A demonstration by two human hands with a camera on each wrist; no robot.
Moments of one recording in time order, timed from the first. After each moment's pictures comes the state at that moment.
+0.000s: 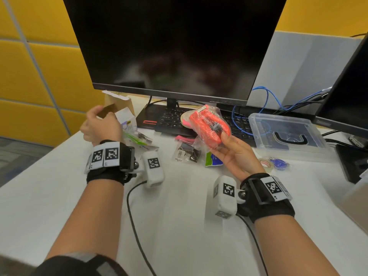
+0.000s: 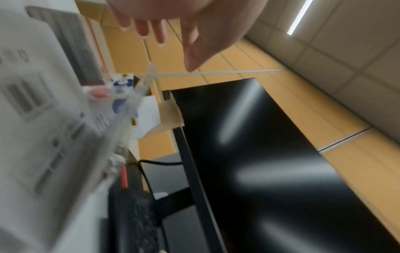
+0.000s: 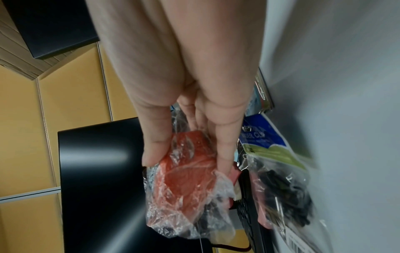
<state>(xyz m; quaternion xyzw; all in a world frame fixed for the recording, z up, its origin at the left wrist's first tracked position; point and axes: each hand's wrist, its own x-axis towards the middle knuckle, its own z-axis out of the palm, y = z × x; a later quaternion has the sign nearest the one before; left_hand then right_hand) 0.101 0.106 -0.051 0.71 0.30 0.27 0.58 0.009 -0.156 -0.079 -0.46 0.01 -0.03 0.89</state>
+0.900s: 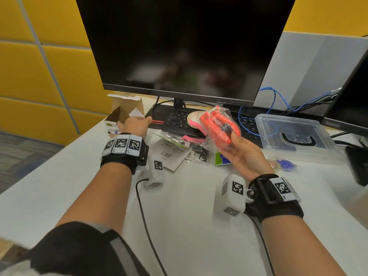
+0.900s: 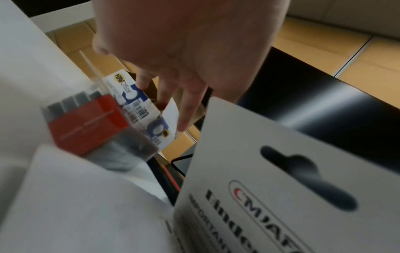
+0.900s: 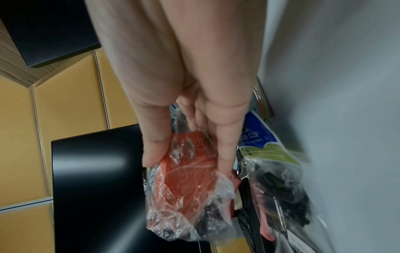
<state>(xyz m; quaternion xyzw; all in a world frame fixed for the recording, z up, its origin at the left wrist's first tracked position) 0.124 0.097 -0.060 0.93 0.10 0.03 0.36 0.008 -0.163 -0.083 -0.48 0.04 -0.04 0.88</state>
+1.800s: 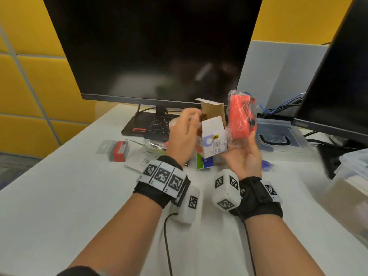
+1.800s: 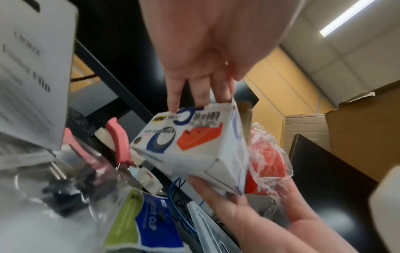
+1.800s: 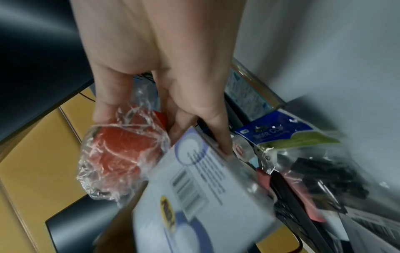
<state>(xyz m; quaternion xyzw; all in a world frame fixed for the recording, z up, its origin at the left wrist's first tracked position) 0.034 -0.039 -0.039 0.73 -0.25 0.18 0.61 -0.001 -0.181 -0.082 -0.23 -0.03 -0.14 0.96</state>
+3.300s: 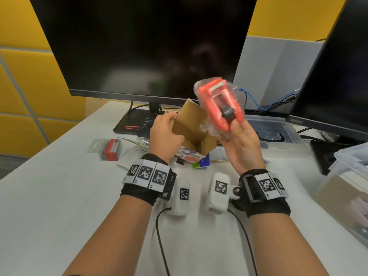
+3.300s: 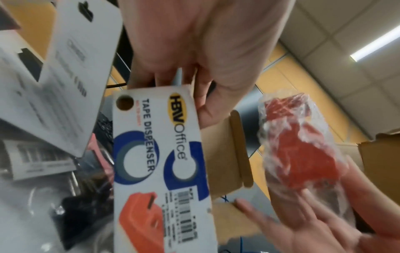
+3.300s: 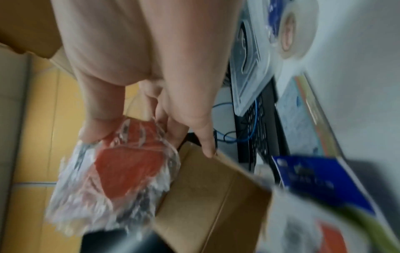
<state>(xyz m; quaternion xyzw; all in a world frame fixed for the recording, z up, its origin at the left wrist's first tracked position) 0.053 -0.017 -0.051 0.85 -0.14 0.15 0.49 -0.008 -0.181 -0.053 -0.50 -0.12 -0.19 0.83</state>
